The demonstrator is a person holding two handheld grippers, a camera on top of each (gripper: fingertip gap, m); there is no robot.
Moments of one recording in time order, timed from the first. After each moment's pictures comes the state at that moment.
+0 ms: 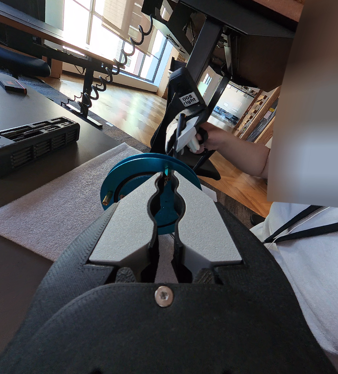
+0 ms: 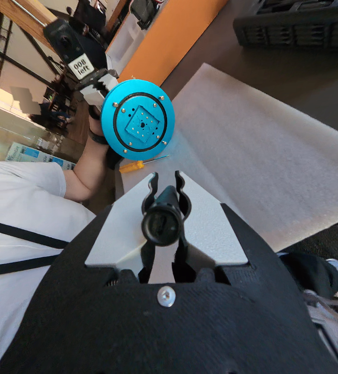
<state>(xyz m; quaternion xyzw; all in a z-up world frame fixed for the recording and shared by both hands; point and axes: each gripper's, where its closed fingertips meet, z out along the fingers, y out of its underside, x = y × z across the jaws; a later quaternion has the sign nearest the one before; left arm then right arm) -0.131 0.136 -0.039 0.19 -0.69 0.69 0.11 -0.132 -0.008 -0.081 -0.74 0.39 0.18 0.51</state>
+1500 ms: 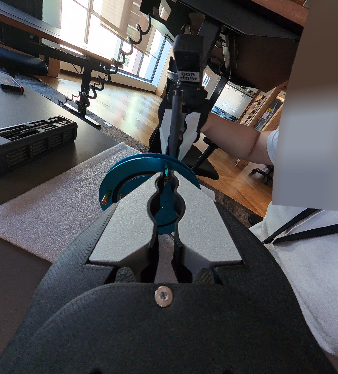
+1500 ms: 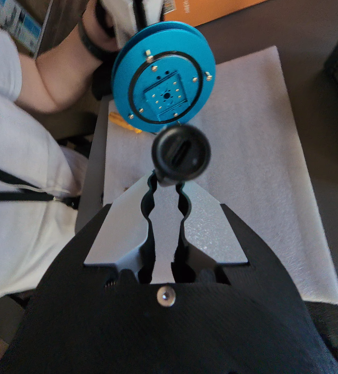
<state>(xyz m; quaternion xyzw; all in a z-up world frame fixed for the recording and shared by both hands) -0.133 0.136 -0.039 0.19 -0.69 0.69 0.12 -0.142 0.027 -0.086 -0.90 0.15 0.13 0.40</state>
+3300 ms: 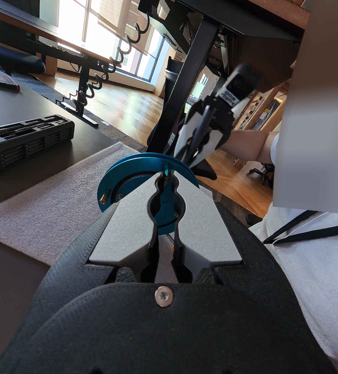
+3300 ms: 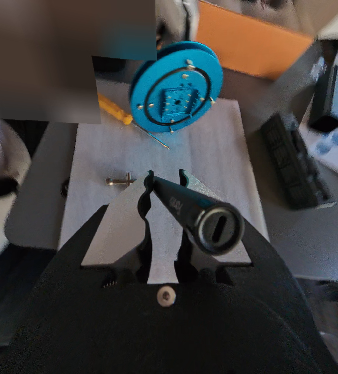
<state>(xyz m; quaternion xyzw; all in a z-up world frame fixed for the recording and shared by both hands) -0.135 0.134 -0.039 0.19 -0.69 0.69 0.13 -0.161 0.022 -0.077 -0.90 0.04 -0.11 0.42</state>
